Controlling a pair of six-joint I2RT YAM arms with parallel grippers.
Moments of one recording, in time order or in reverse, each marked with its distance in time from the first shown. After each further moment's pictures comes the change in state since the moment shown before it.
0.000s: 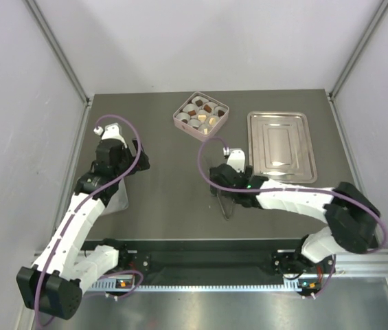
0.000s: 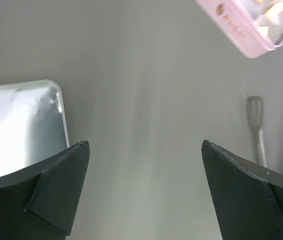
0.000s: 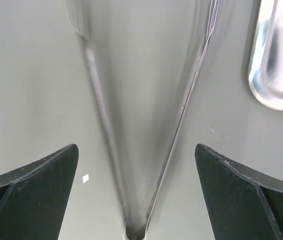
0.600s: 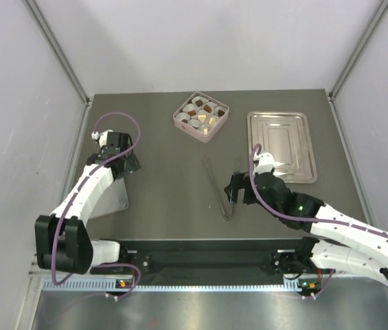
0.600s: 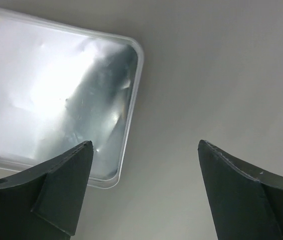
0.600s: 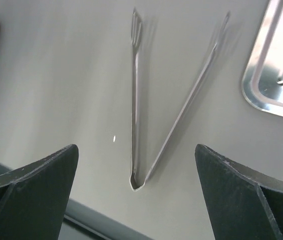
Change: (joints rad) left arm 0.098 0.332 0.076 -0.142 -0.211 -0.126; right arm 0.000 -0.611 -0.198 -0.026 -0.148 -0.140
